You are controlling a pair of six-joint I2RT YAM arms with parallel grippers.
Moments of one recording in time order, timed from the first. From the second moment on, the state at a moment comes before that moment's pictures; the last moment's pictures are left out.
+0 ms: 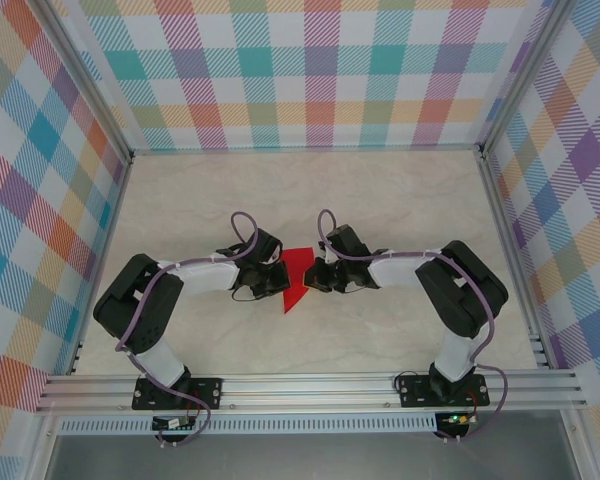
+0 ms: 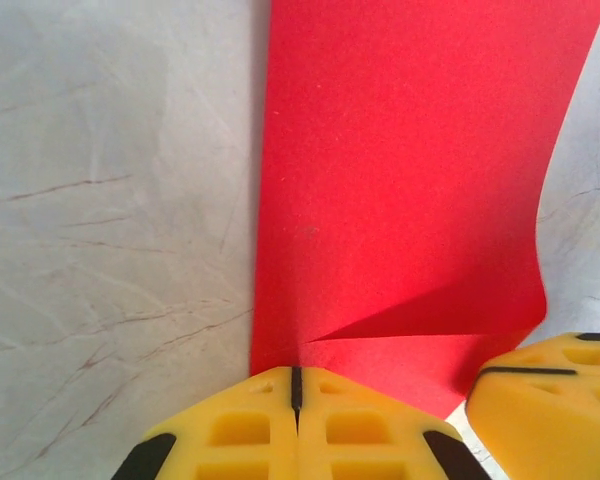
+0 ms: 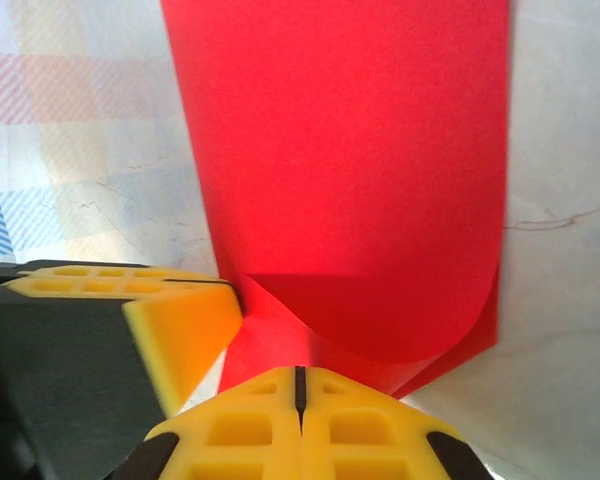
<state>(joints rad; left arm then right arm) -0.61 1.67 0.83 -0.26 0.23 -0.89 0.68 1.79 0.85 0.03 -0.52 0.88</state>
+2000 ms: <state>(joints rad) -0.61 1.67 0.83 -0.27 0.21 -0.89 0.82 1.77 0.74 0.24 -0.56 1.15</state>
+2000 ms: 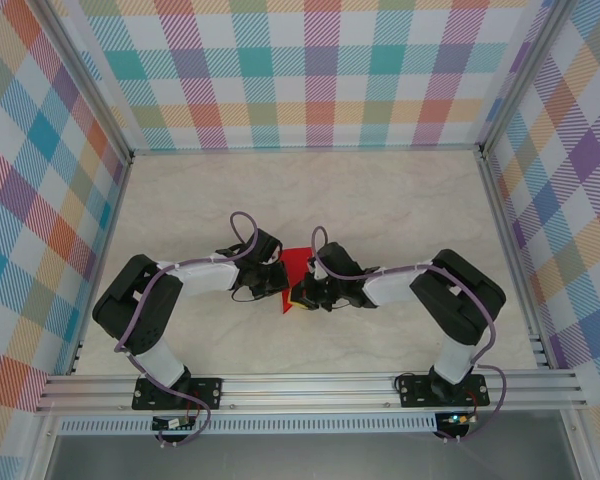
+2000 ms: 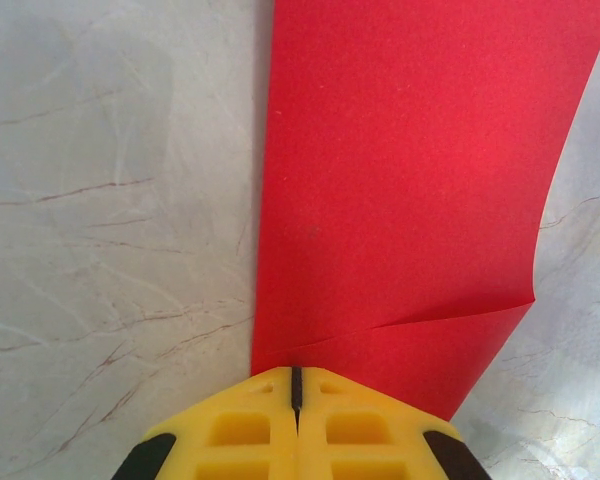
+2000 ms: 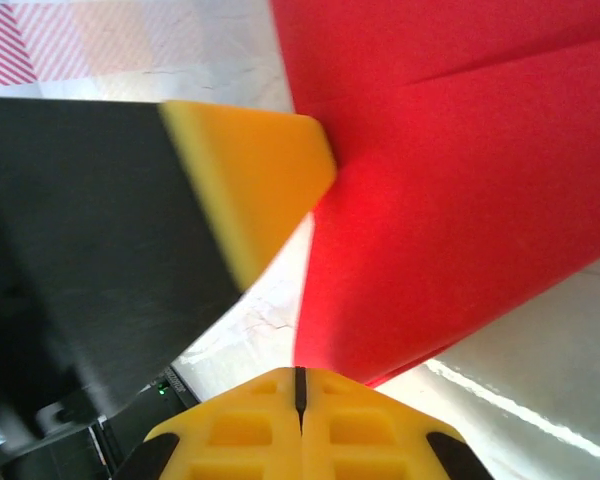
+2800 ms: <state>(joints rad) -0.61 1.67 0.83 -0.27 0.21 -0.89 0.85 1.82 0.81 0.18 -0.55 1.12</state>
